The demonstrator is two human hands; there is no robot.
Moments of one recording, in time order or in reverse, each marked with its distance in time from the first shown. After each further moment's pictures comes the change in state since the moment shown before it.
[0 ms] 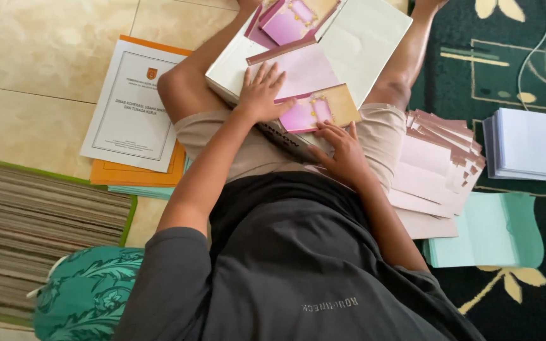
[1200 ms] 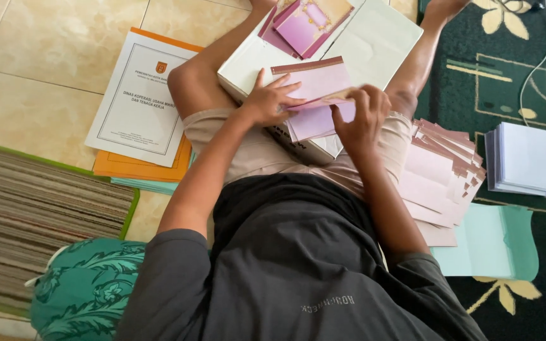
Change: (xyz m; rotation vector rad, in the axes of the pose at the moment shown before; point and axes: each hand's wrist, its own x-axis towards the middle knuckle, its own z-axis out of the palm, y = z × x) left_hand -0.019 -0.021 -0.002 -0.214 0.091 0.308; right_hand 0.071 0.052 0.018 -0.286 0.772 -0.219
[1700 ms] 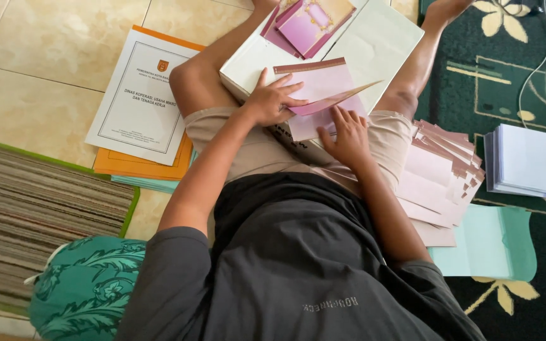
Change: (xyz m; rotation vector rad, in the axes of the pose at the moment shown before) left_hand 0.002 -0.005 0.010 0.060 0.018 0.009; right_hand -0.040 -0.011 -0.004 0.033 -0.502 0.028
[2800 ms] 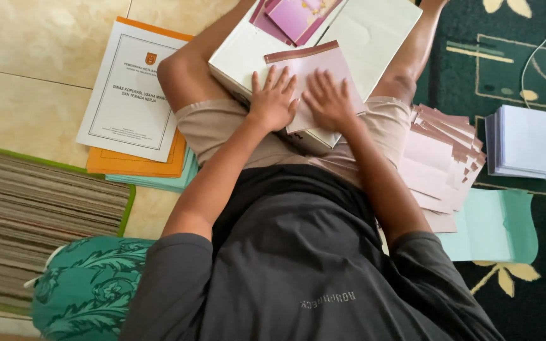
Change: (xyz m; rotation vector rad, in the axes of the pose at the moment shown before) left_hand 0.004 0.048 0.024 0.129 -0.092 -0.340; right_hand 0.046 0.018 0.033 -0.073 -0.569 0.047
